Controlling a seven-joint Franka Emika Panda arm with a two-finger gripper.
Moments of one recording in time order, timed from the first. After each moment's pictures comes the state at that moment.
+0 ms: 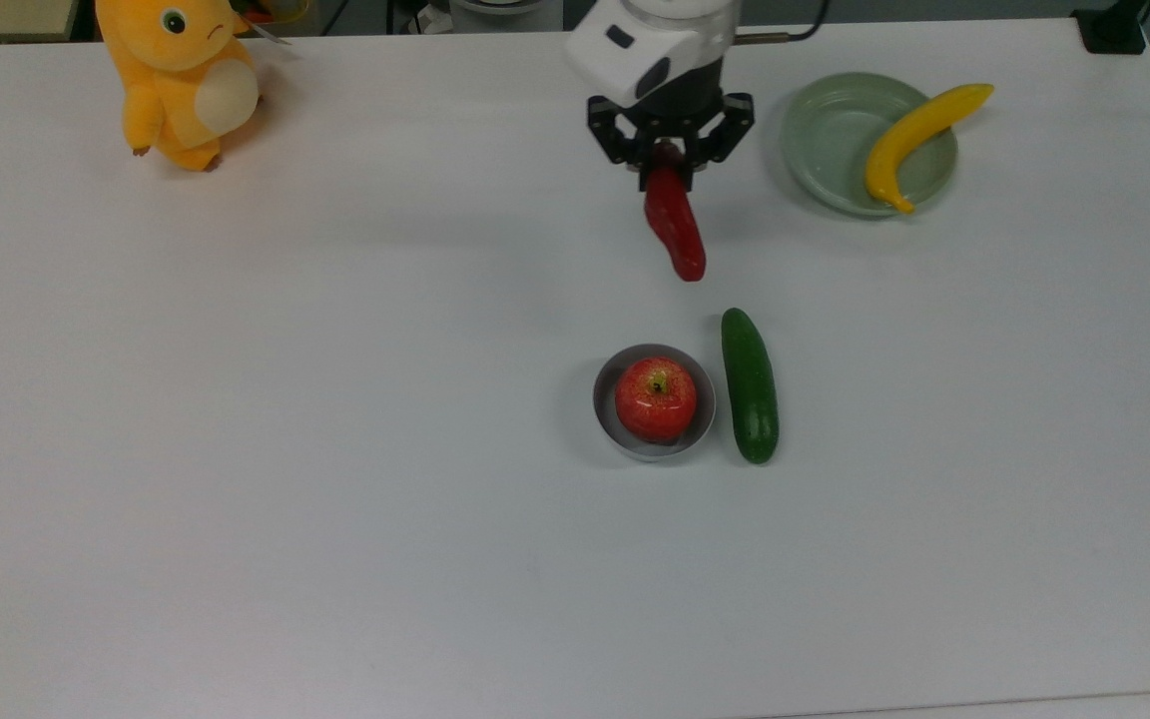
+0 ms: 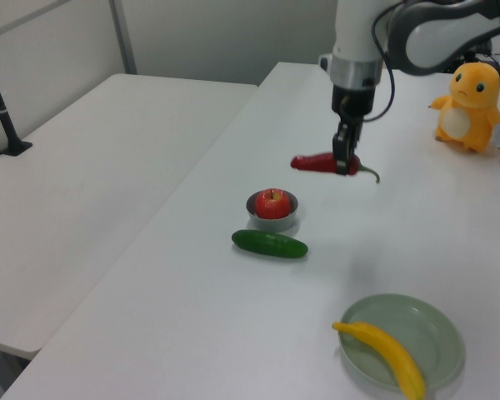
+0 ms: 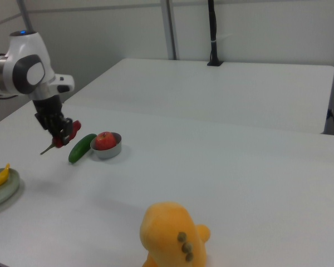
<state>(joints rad) 0.23 0.14 0.14 -1.82 0.02 2.01 0.33</state>
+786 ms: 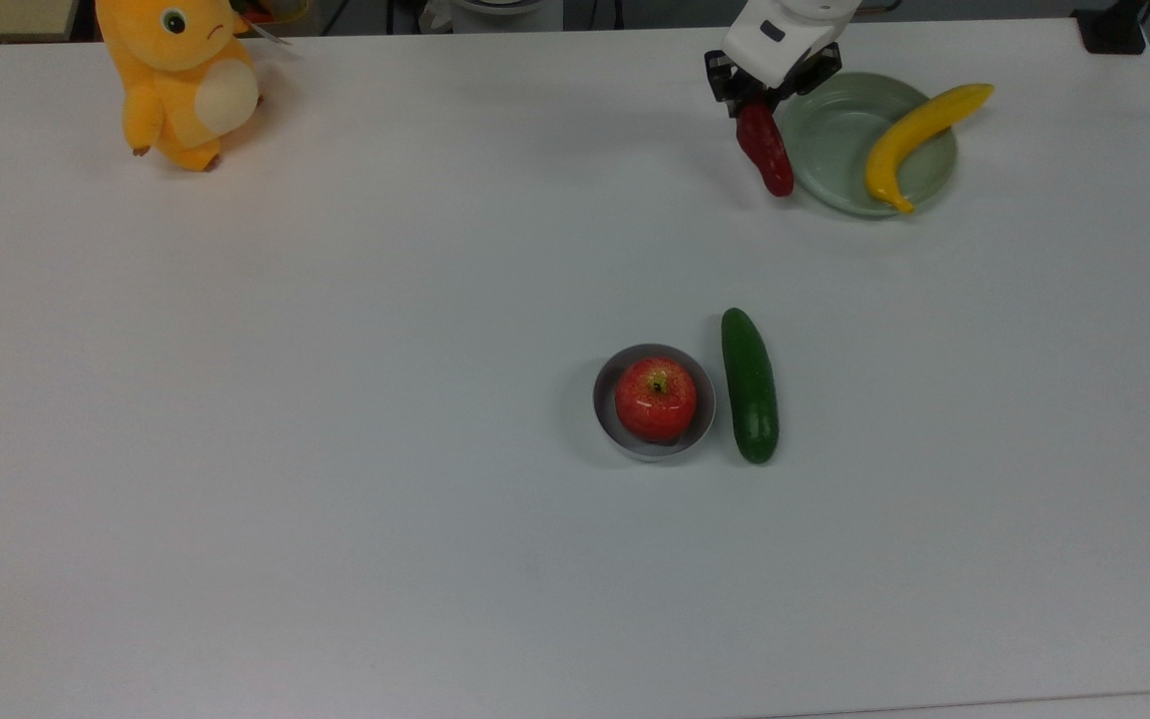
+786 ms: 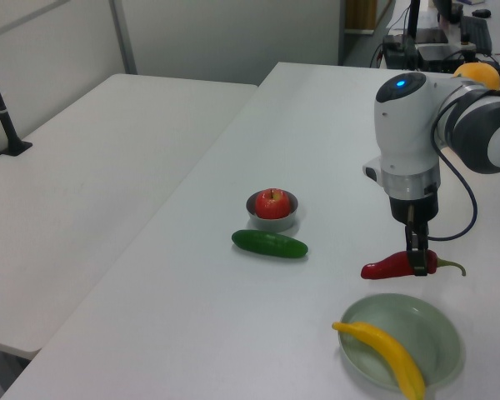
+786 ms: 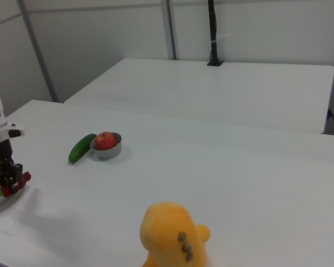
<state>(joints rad) 0.28 0.11 0.38 -2.09 0.02 2.01 0.46</state>
